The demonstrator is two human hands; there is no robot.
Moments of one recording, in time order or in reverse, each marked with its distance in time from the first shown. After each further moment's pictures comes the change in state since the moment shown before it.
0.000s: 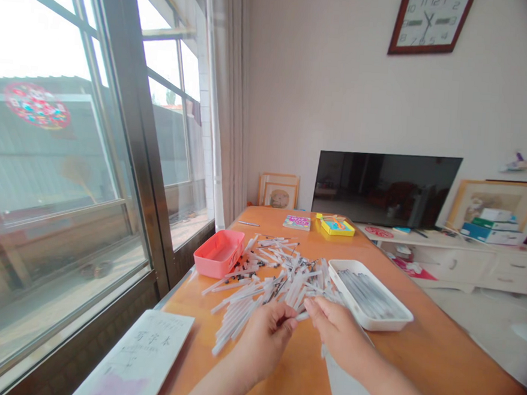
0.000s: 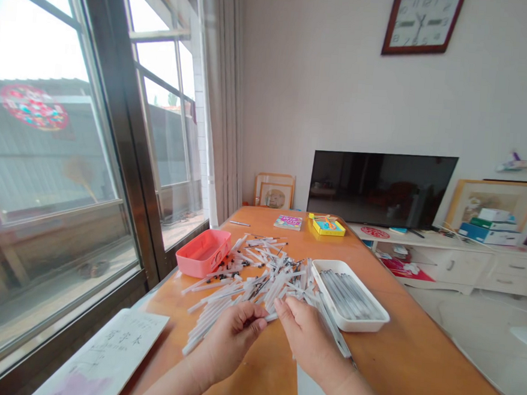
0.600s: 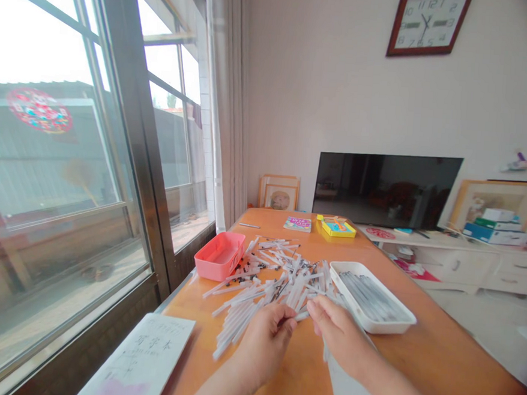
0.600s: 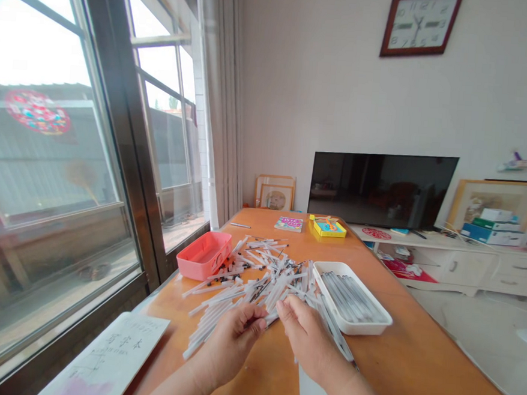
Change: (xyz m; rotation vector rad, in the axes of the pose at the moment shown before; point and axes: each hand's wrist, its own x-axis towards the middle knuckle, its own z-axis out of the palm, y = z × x) left_hand 0.001 0.002 -0.002 0.085 0.086 0.051; right_hand 0.001 -0.004 -0.001 0.094 -0.043 -0.007
